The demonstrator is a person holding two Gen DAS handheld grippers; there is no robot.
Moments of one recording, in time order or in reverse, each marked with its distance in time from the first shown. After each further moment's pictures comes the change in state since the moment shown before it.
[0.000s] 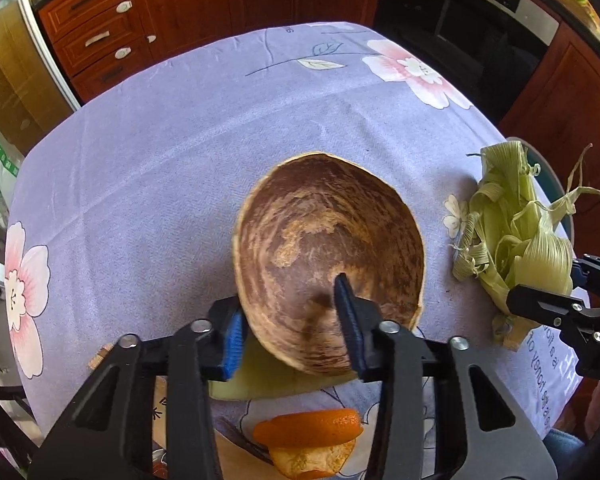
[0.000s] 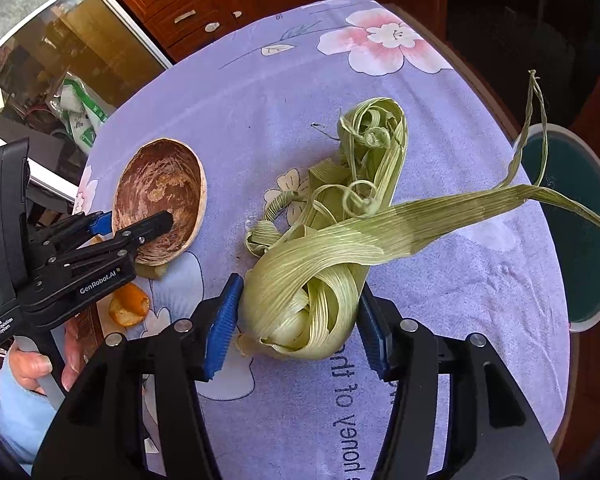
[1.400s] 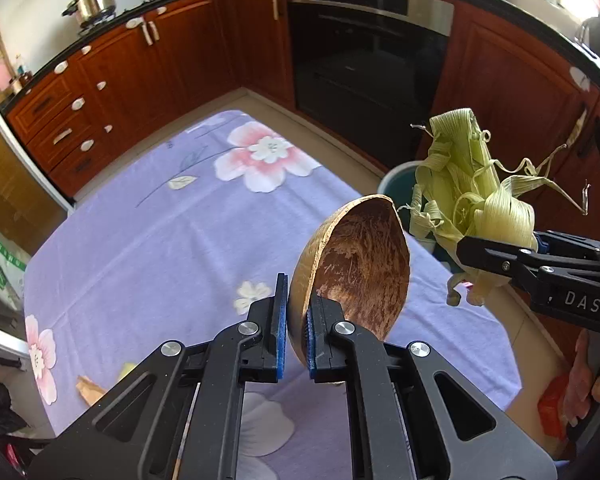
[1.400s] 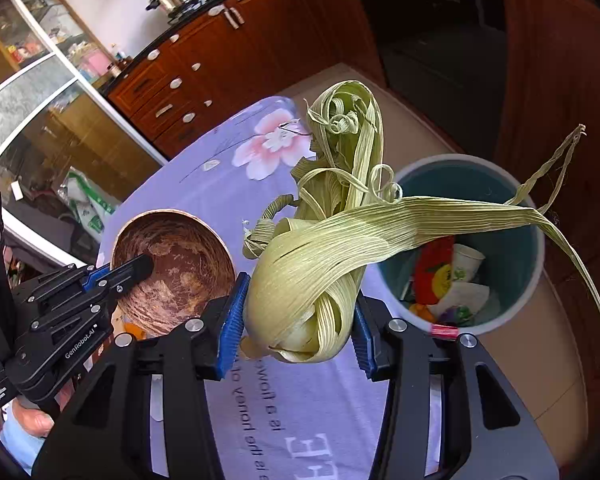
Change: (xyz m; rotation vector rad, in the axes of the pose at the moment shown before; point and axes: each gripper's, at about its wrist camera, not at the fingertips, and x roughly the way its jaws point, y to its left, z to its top) left arm -0.082 -0.188 0.033 0.236 -0.147 -0.016; right arm -0.127 -0.128 -0.015 0.178 -0.268 0.023
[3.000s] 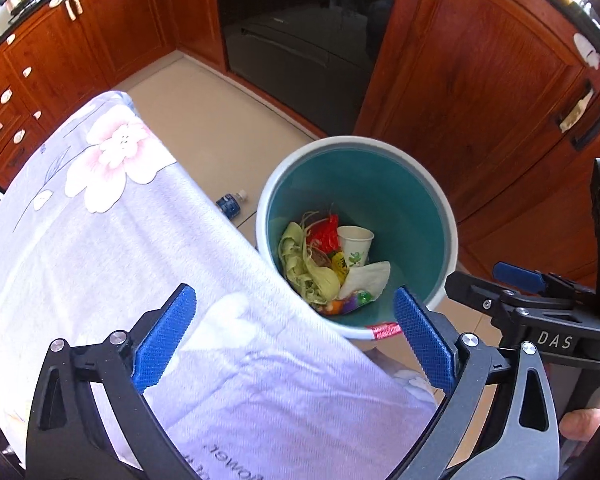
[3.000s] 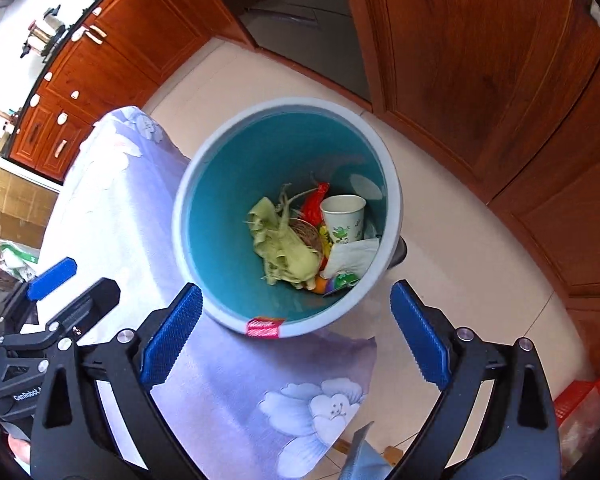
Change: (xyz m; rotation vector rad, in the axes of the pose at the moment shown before) left arm 0.097 -0.109 0.049 0.018 0.161 -0.140; right arm 0.022 -0.150 -0.001 0.299 0.128 -0.204
